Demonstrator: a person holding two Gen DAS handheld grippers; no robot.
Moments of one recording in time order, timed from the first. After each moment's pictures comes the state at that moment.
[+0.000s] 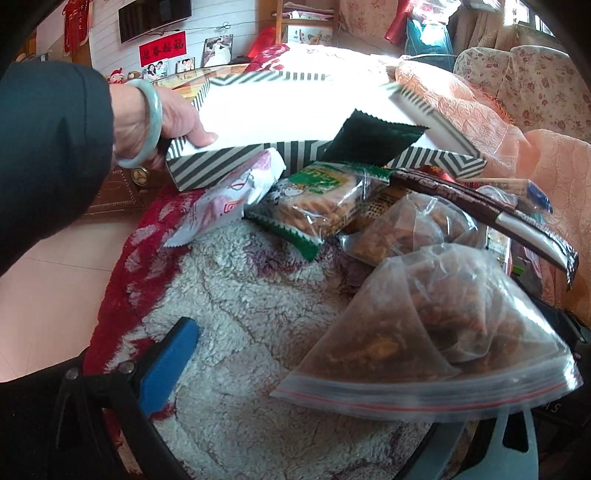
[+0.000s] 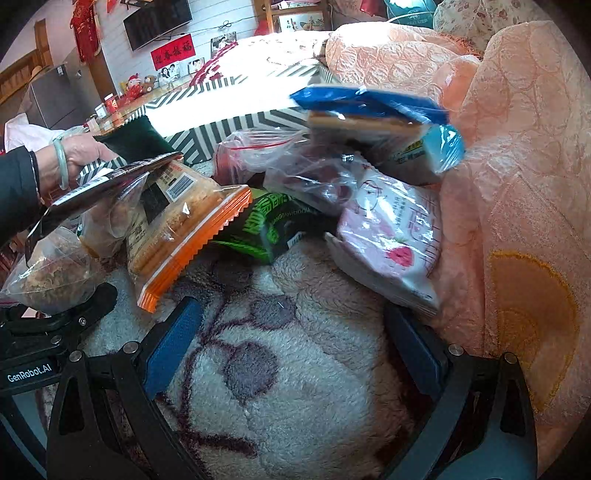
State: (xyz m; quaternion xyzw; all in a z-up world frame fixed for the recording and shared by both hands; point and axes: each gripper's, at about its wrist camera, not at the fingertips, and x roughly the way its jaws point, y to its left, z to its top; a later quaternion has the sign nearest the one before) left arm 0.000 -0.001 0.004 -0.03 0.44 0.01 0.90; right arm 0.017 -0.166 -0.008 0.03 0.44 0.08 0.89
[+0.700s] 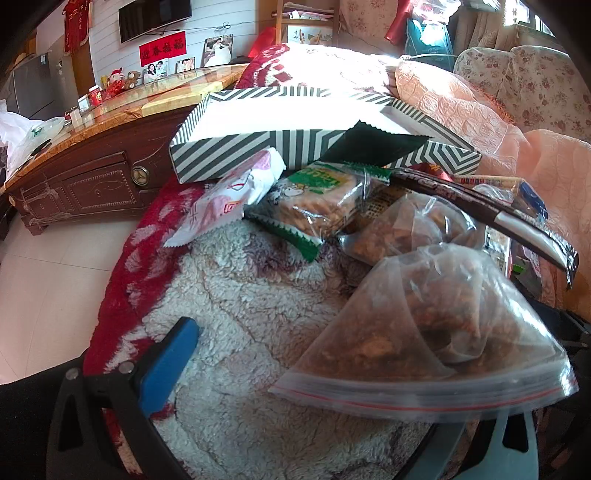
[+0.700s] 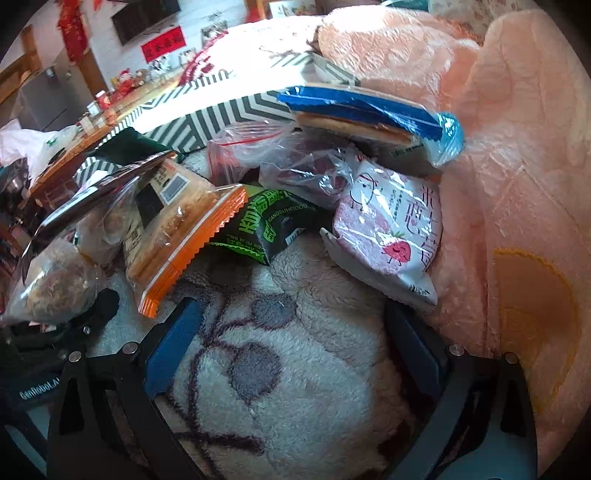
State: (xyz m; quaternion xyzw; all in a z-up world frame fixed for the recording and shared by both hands) left arm 0.001 -0.001 0.004 -0.03 0.44 0.01 0.90; right arm 0.028 -0.167 -0.006 0.04 0.48 0.07 0.87
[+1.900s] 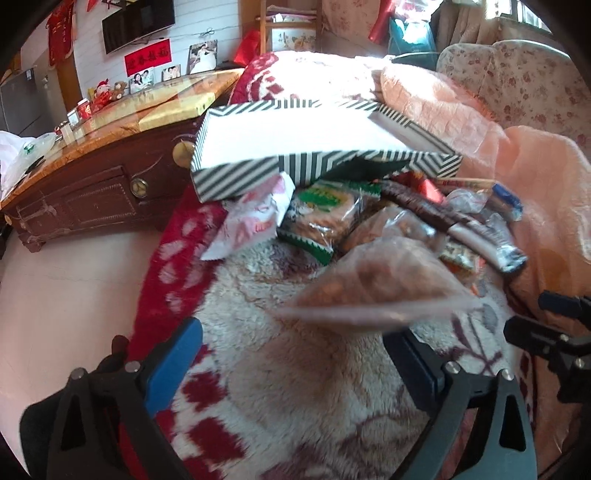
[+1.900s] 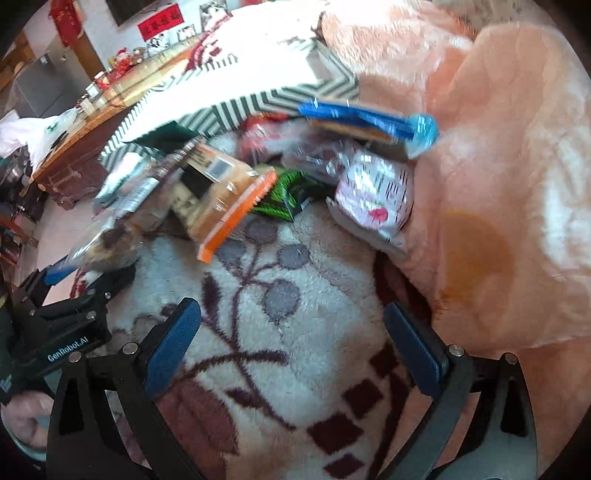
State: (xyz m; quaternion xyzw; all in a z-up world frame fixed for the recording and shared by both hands) left arm -0.018 0.018 0.034 0.00 0.45 -0.02 0.89; right arm -0.004 -0.159 0.031 0.03 0.52 0.08 0.85
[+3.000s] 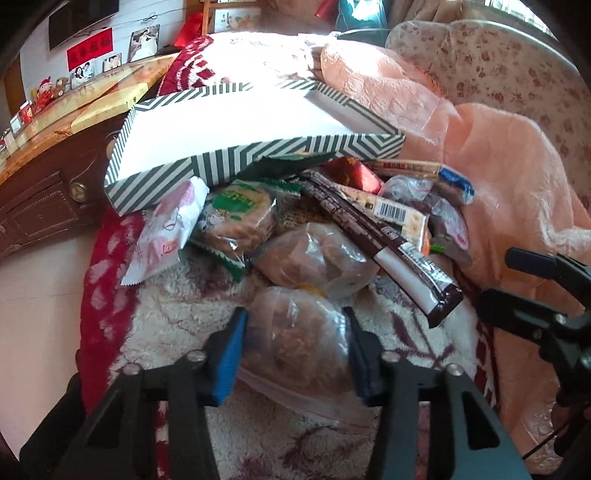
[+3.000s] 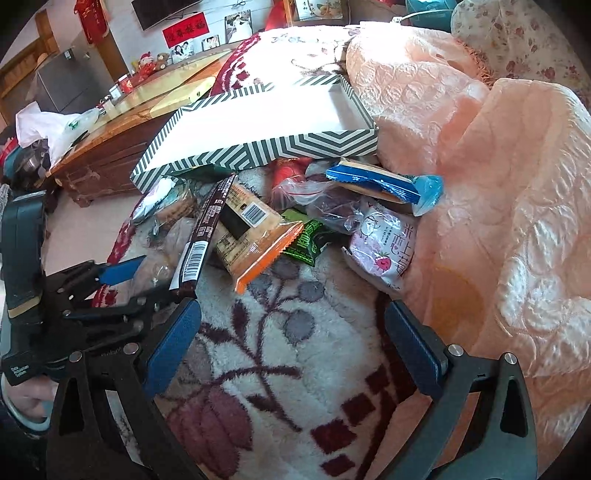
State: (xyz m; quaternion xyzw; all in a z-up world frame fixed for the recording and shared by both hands) left arm 0.006 -0.008 0.036 -0.01 0.49 -0.13 0.86; right arm 0.000 -0.158 0.064 0.02 0.50 0.11 0.86
